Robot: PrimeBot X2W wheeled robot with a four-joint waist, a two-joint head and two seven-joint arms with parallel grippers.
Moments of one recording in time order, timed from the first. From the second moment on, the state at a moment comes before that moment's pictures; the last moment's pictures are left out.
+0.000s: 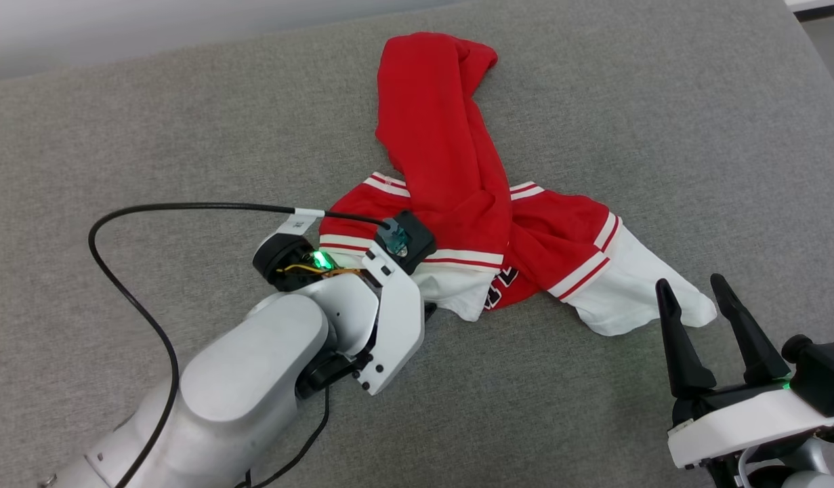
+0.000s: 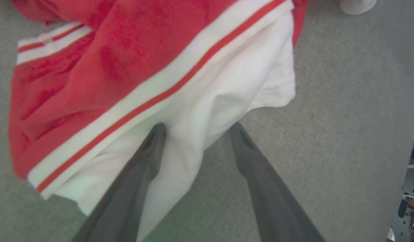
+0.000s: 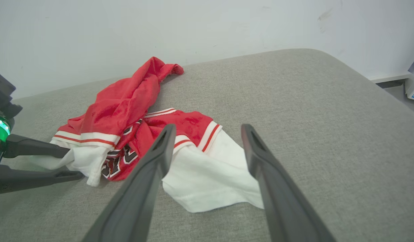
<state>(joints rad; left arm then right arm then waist) -0.78 0.38 -0.93 0.31 -0.63 -0.13 0.58 0.02 -0.05 0.00 -0.17 0.23 0.13 0.02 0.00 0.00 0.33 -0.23</state>
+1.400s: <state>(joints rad) -0.03 0.51 -0.55 0.08 -1.07 0.27 0.04 0.08 -0.05 -0.09 -0.21 0.21 0.13 0.13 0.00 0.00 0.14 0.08</state>
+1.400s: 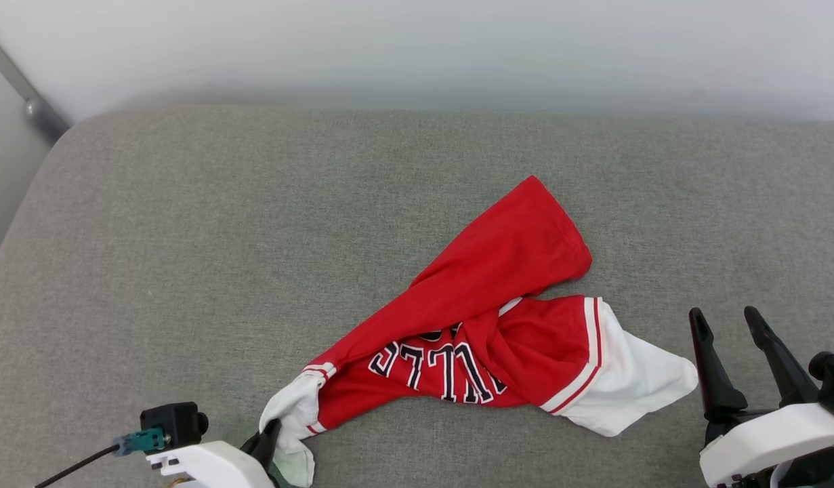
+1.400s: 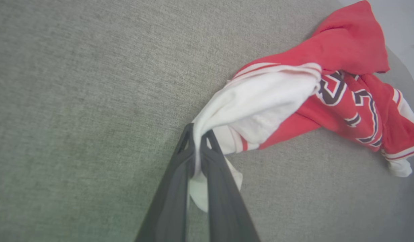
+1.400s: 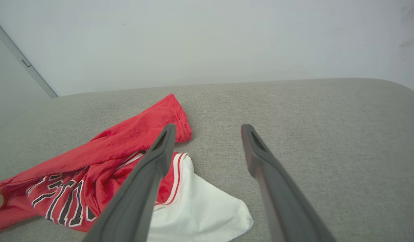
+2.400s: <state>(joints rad) -0.02 0.55 -0.51 -0.15 -0.66 0.47 -0.26 0.17 -0.05 -0.12 -0.23 0.20 0.13 0.18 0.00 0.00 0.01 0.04</state>
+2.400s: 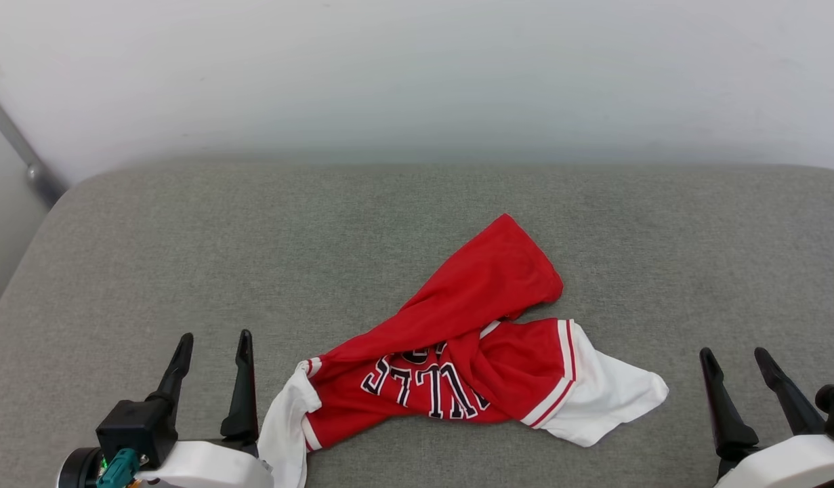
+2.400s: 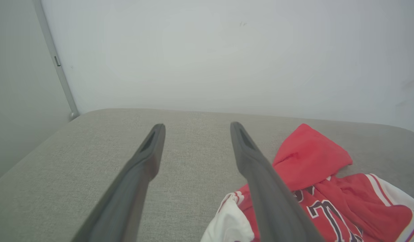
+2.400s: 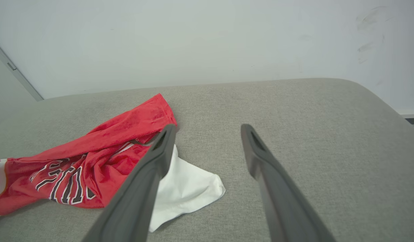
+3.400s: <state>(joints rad) -0.07 0.32 -0.35 -0.11 -0.48 0.25 -0.26 -0.07 -0.21 -0.18 0.00 0.34 0.13 0.91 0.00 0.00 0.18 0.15</state>
